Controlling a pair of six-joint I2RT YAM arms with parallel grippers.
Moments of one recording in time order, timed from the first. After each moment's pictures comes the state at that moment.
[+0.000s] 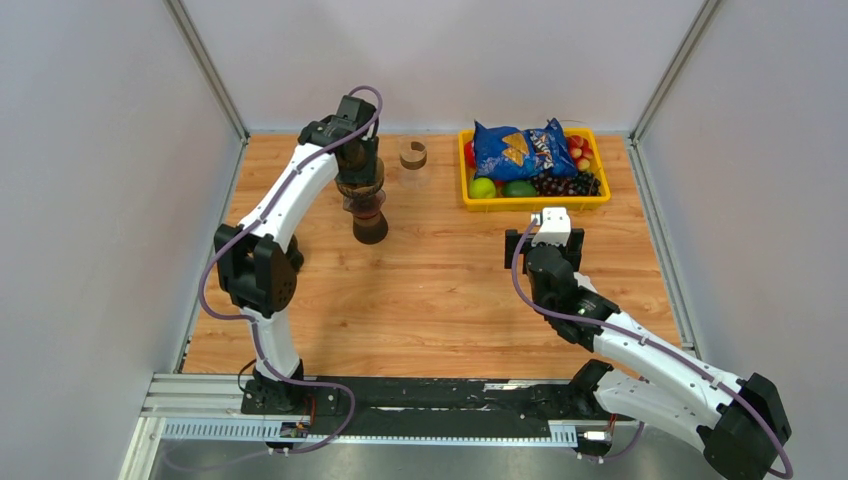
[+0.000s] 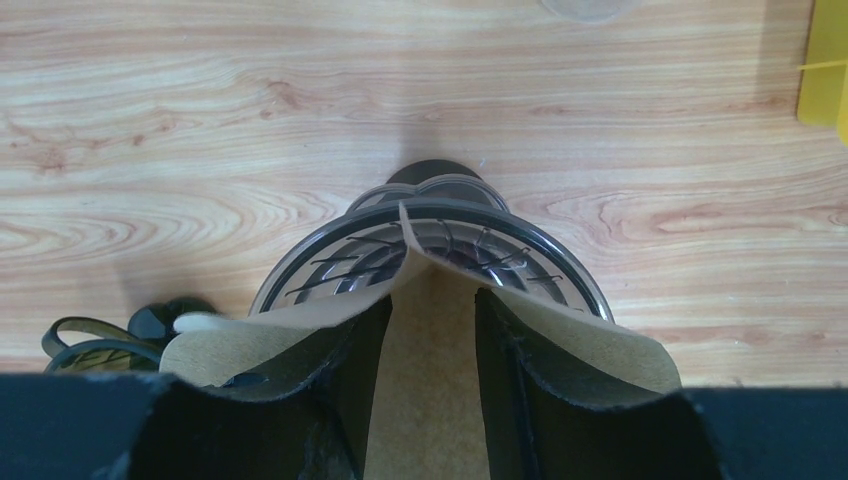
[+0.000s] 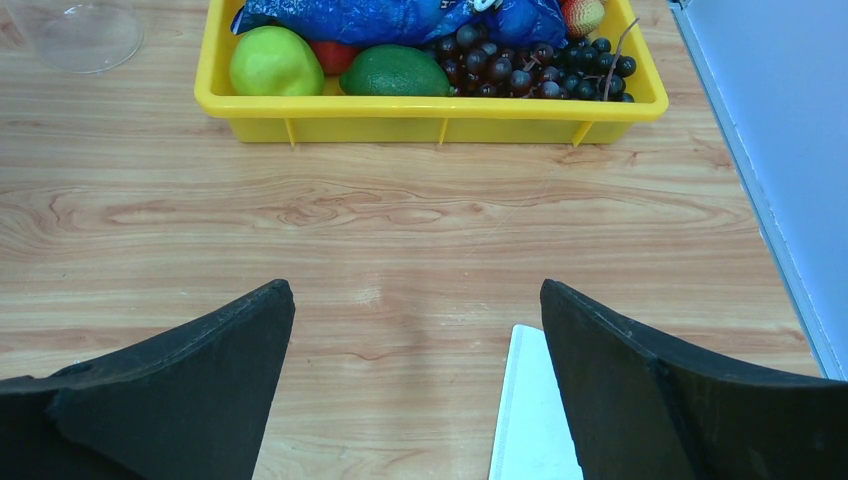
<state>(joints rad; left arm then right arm) -0.37 1.88 1.88 -0.97 -0.18 -0.26 0.76 0.88 0.54 -0.02 0.80 0.16</state>
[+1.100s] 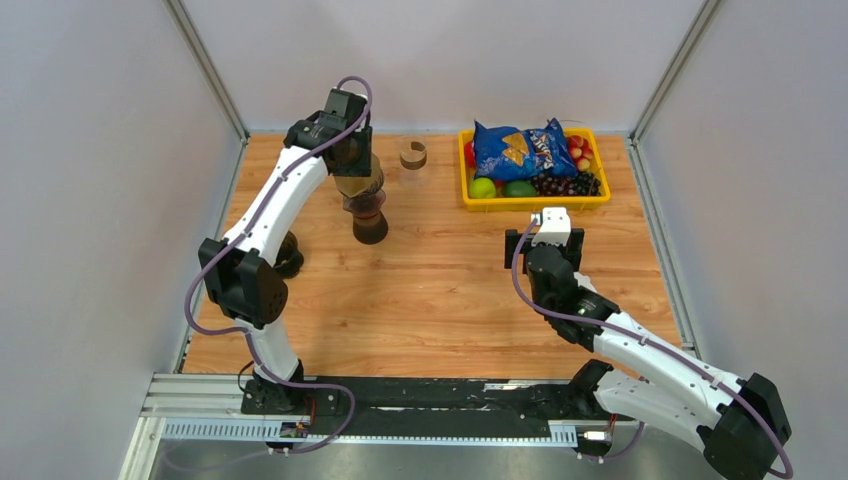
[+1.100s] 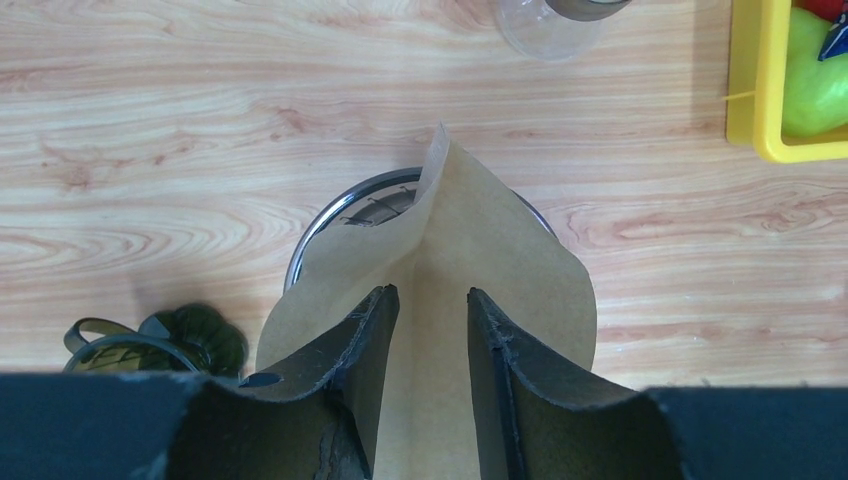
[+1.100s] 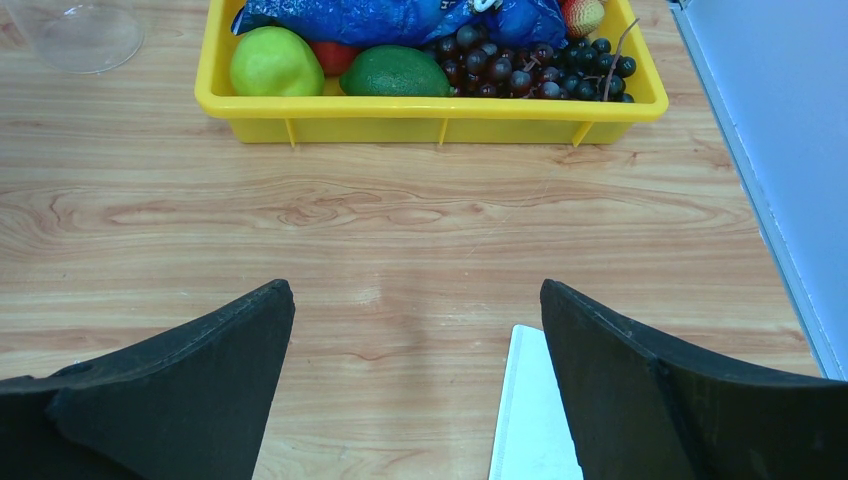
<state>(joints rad) -0.37 1.79 1.88 -0.96 -0.17 -0.26 0.76 0.88 0.54 -0.03 0.80 0.16</state>
